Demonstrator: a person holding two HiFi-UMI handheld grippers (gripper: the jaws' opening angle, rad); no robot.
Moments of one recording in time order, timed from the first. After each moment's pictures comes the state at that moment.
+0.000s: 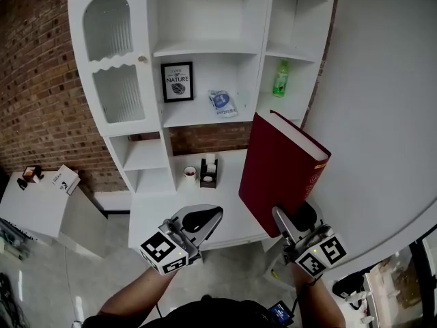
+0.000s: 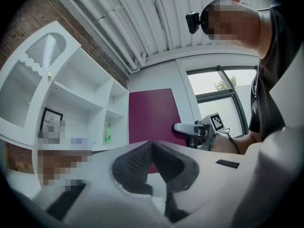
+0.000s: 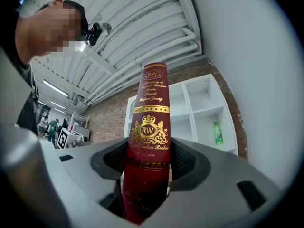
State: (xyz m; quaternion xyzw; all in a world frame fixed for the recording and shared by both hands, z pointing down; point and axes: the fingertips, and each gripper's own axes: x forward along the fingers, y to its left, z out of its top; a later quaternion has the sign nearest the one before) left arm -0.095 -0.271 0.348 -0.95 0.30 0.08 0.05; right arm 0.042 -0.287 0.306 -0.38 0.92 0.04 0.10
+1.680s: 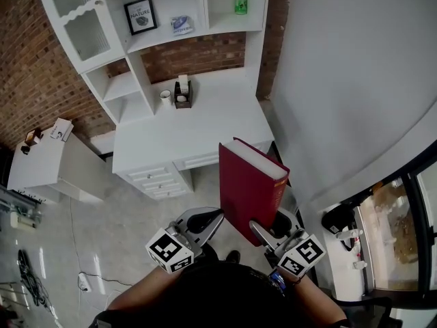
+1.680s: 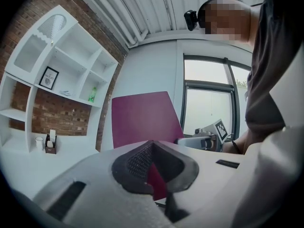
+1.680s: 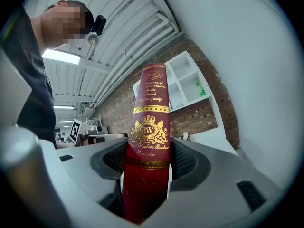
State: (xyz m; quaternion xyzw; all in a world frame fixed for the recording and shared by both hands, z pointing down) left arm 0.117 -0.027 0.499 -0.95 0.30 0.01 -0.08; right arm 0.208 -0.029 0.506 -0.34 0.93 -0.14 0.04
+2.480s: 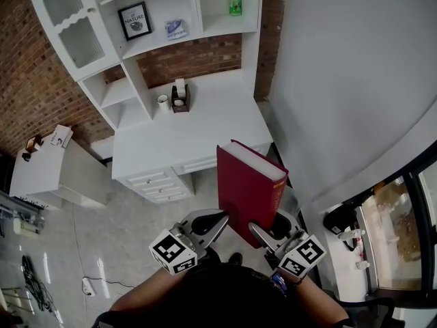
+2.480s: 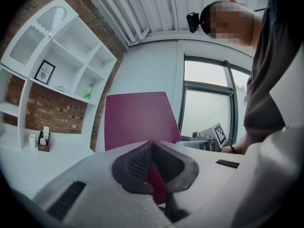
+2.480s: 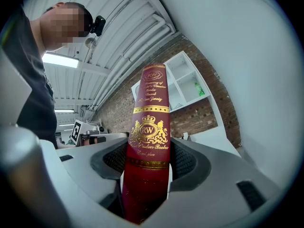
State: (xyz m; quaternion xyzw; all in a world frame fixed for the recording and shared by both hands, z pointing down) left arm 0.145 -0.038 0.496 -0.96 0.28 0.02 -0.10; right arm 0.221 -0.039 0.508 -0.33 0.93 -0.15 0.05
